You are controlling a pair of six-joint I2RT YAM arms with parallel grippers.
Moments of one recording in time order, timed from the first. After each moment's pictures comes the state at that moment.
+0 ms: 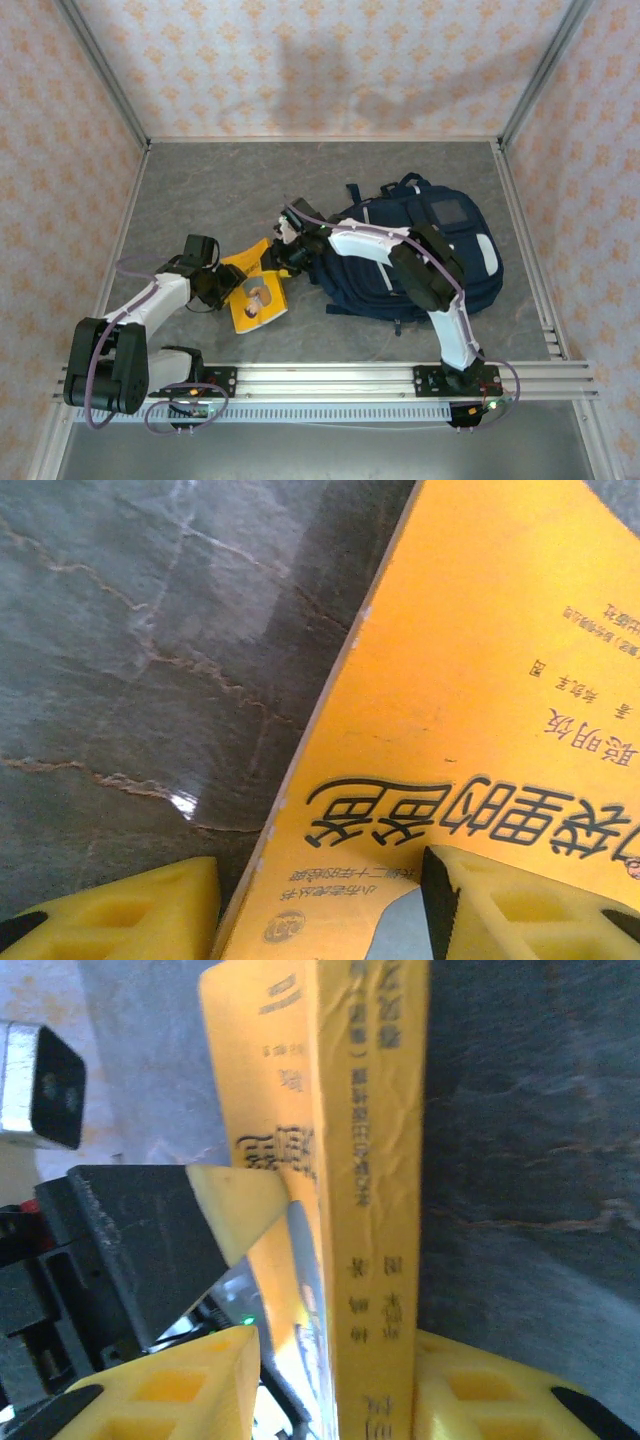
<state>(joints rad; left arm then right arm) -0.06 1.20 0.50 -0.49 0.28 -0.95 0.84 2.10 1.47 -0.33 -0.71 0.86</state>
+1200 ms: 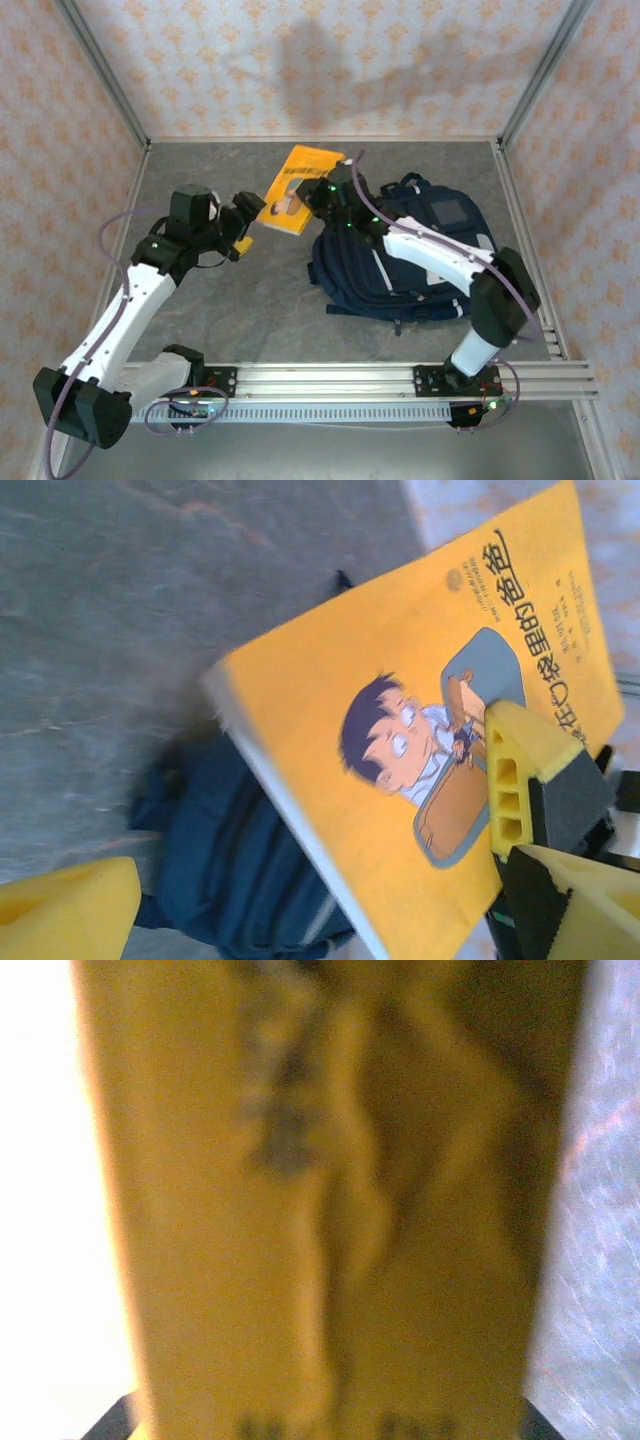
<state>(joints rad) -0.25 1.04 1.00 -0.59 0.33 -1.27 0.74 1.62 1.25 0.03 0.00 1.27</state>
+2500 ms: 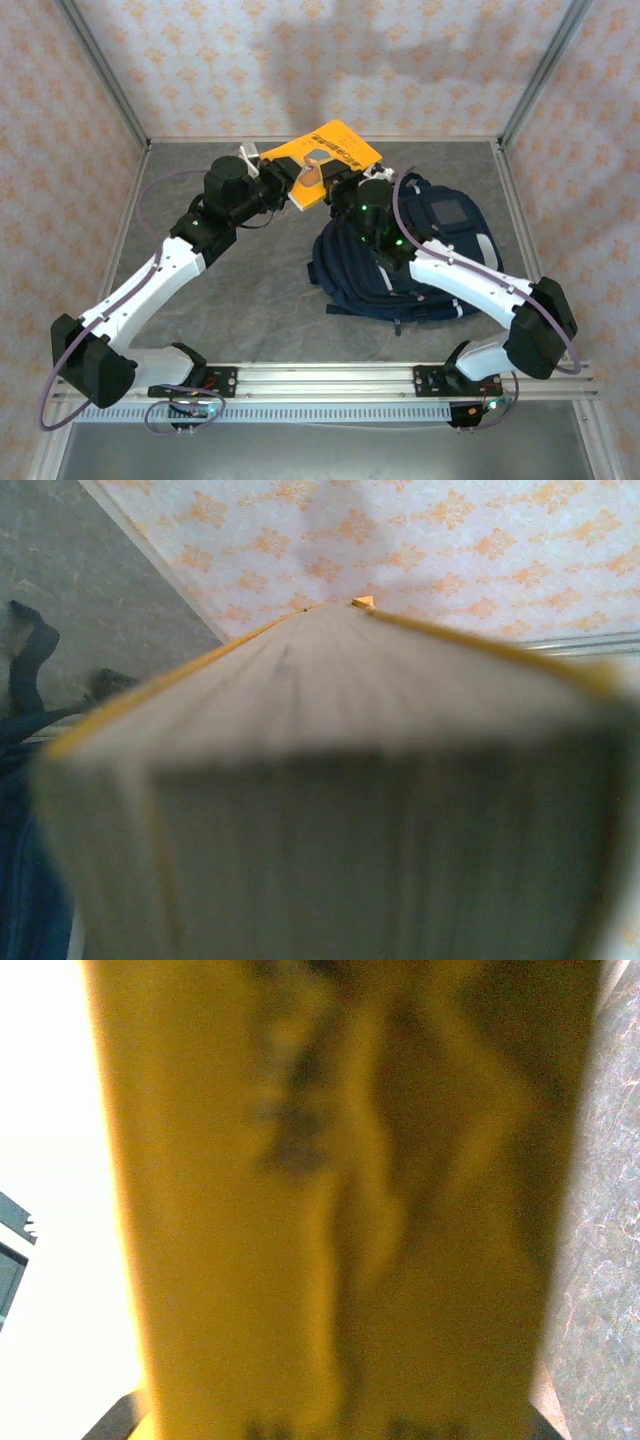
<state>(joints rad) -0.48 1.25 1.15 -0.09 0.15 -1.38 0.80 1.39 1.08 0.32 0.25 1.61</state>
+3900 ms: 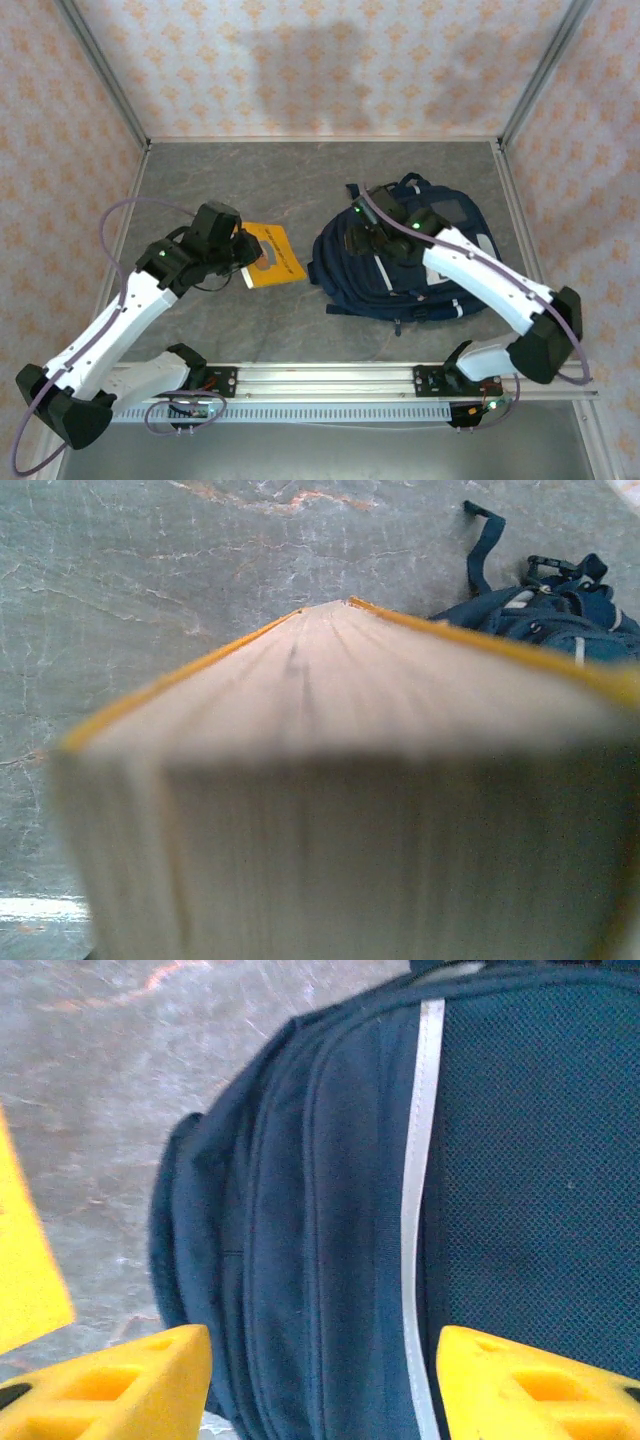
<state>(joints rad) -0.49 1.00 1.05 -0.92 -0.02 -0.94 0.75 1.40 1.27 -0.91 0.19 0.48</state>
